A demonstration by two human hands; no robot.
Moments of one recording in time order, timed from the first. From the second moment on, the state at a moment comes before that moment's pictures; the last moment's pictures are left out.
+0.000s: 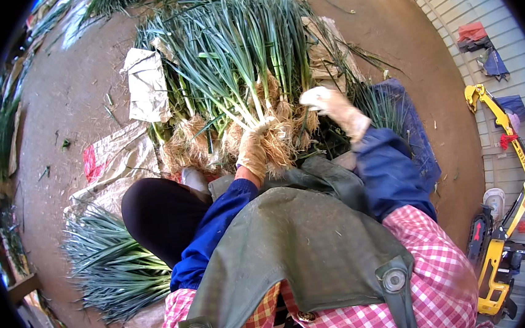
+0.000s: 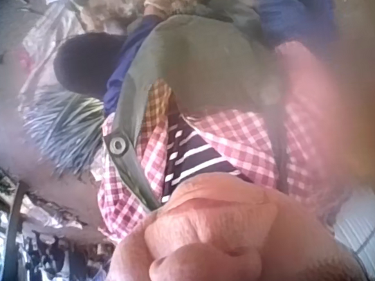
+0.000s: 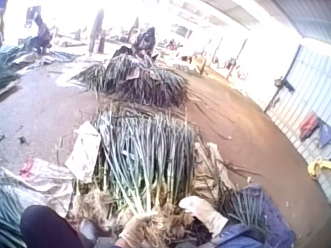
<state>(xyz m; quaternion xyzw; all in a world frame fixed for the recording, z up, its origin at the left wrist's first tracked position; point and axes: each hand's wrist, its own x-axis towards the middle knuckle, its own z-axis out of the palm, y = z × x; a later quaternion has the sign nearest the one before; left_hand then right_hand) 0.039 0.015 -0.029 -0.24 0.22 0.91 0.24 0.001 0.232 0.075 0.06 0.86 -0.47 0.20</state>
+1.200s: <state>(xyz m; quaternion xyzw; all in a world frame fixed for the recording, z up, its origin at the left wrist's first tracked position) 0.036 0.008 -0.028 -0.16 0.40 0.87 0.23 -0.021 0.155 0.054 -0.17 0.94 -0.23 0.19</state>
